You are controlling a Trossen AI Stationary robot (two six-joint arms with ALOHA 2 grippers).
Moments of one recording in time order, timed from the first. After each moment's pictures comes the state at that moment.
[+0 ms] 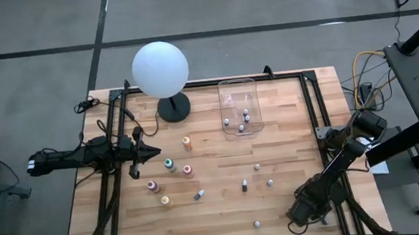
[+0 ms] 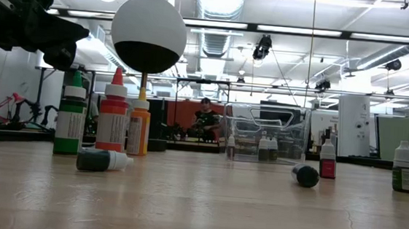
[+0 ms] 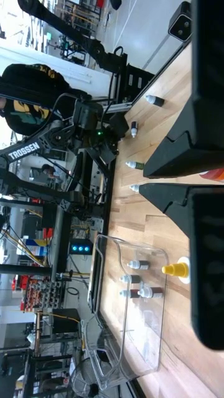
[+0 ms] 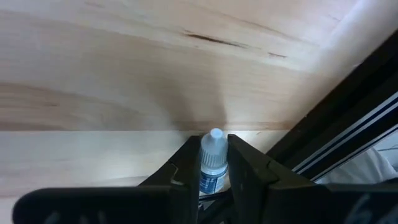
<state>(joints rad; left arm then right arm) -0.02 0.03 0.01 0.02 0.02 -0.13 0.85 1.76 0.84 -0.67 -0.58 2.12</state>
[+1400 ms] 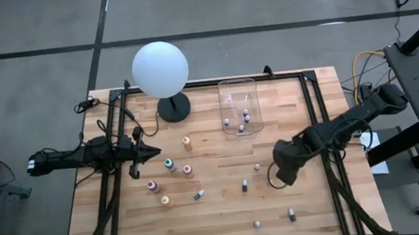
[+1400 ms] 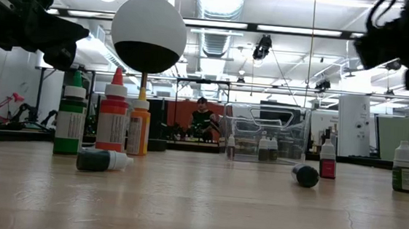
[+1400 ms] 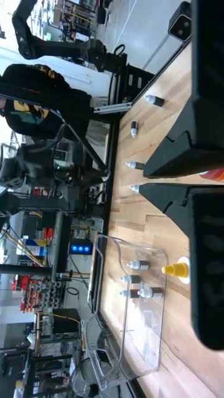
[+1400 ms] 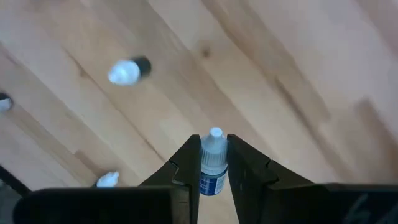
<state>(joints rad) -0.02 0.03 0.01 0.02 0.02 -0.13 0.35 1.26 0.84 -0.98 -0.10 1.08</state>
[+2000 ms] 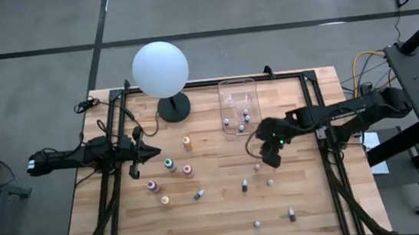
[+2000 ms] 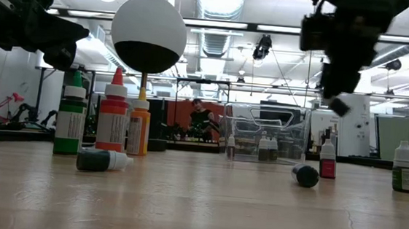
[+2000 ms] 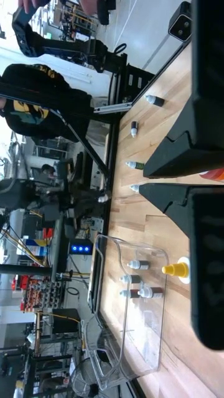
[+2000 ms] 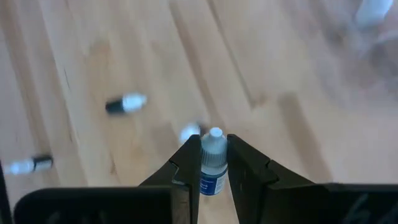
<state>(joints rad) -0.02 0.03 0.01 0.02 0.02 -0.13 0.02 1.25 0.84 -0.63 -0.10 0.48</state>
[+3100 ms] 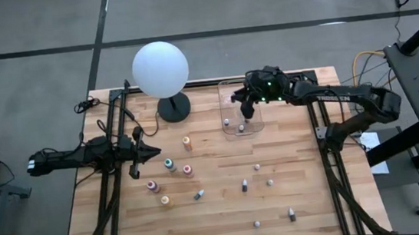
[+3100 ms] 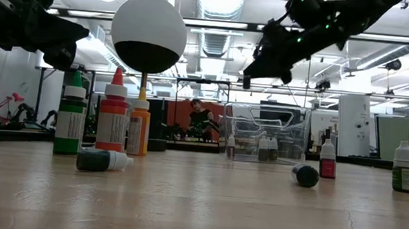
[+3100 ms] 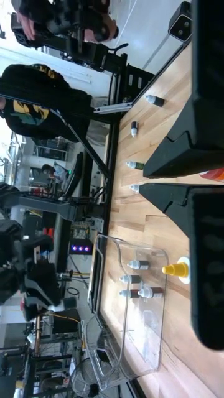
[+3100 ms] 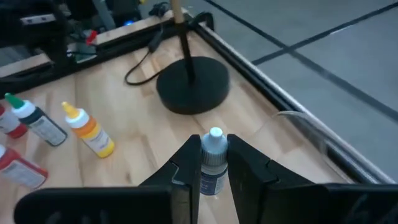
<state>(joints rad) -0.02 0.03 0.01 0.02 0.02 -0.13 -0.48 1.37 0.84 0.08 -0.14 0.13</state>
